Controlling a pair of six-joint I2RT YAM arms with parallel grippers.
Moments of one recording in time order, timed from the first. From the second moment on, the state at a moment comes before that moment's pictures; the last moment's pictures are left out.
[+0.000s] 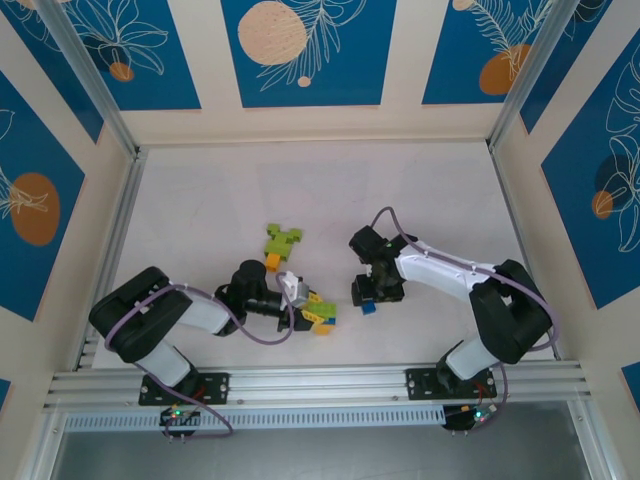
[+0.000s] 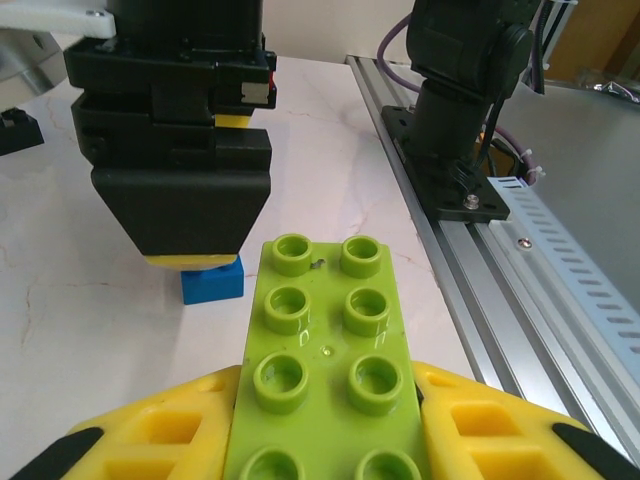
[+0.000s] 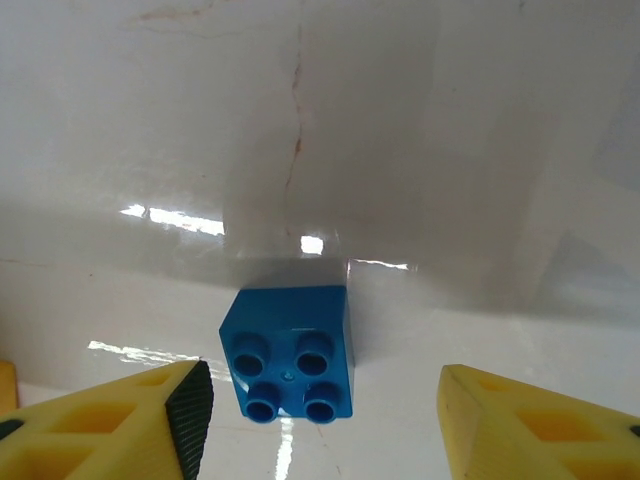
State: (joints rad) left arm -0.74 1.58 0.33 0.87 0.91 0.17; right arm 0.66 1.52 0.89 -0.88 -0.06 0.52
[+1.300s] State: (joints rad) left arm -0.75 1.56 0.35 0.82 0.88 0.21; right arm 0.65 1.44 0.91 -0.92 -0.13 0.52
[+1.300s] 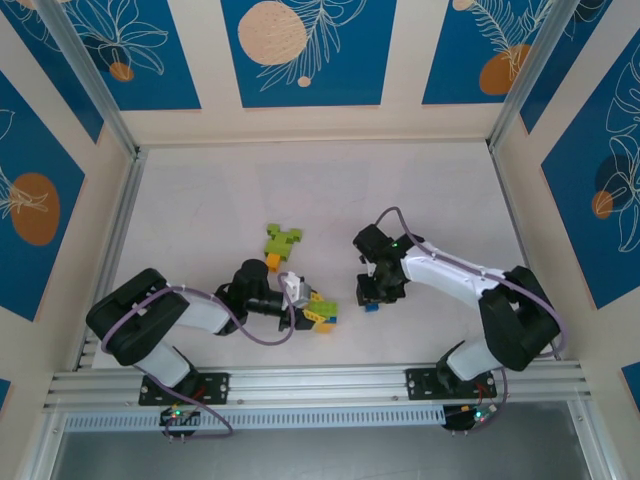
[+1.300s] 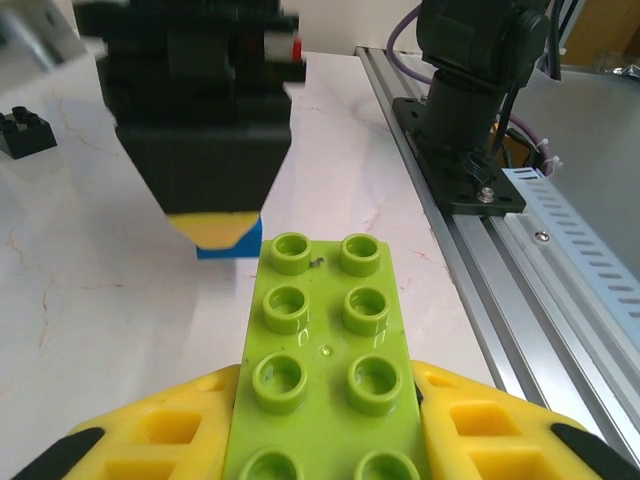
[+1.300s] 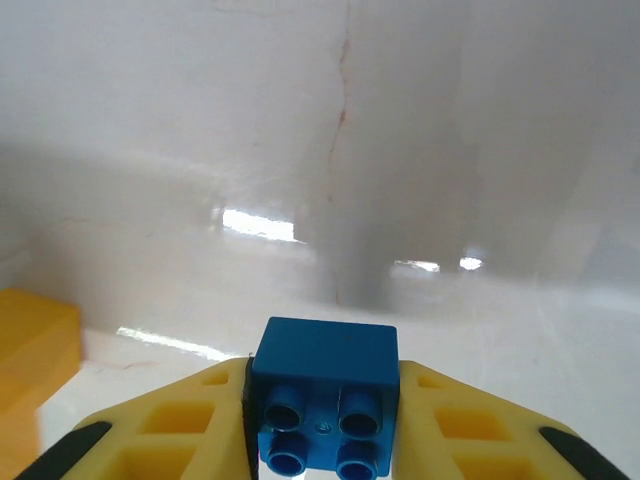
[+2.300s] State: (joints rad) left arm -0.76 1.57 0.35 0.82 0.83 0.27; right arm 0.84 1.48 1.30 -1.20 -0.21 0.76
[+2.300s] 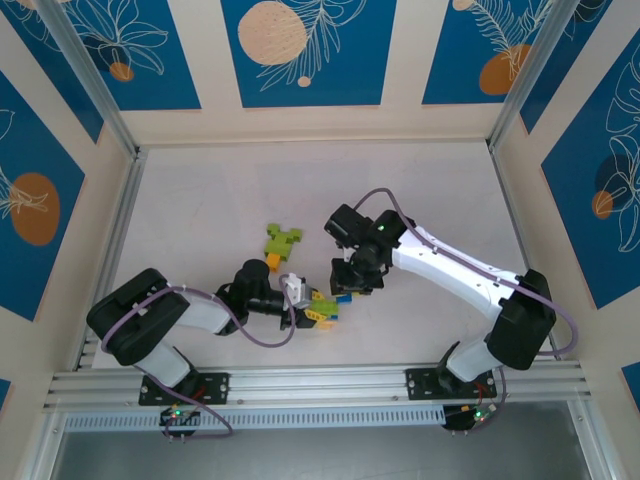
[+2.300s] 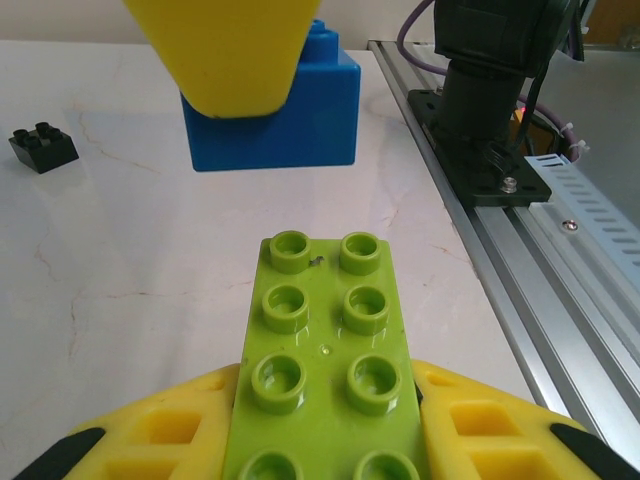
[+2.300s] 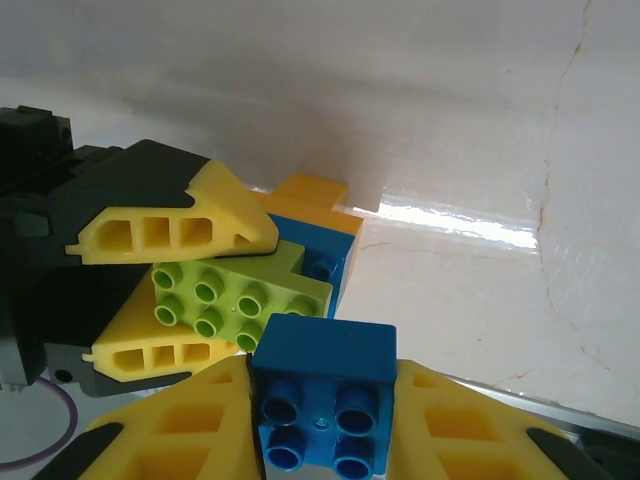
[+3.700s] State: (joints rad) left arm -0.77 1.57 0.35 0.82 0.81 0.29; right arm 0.90 1.51 1.25 -1.15 -0.20 0.85
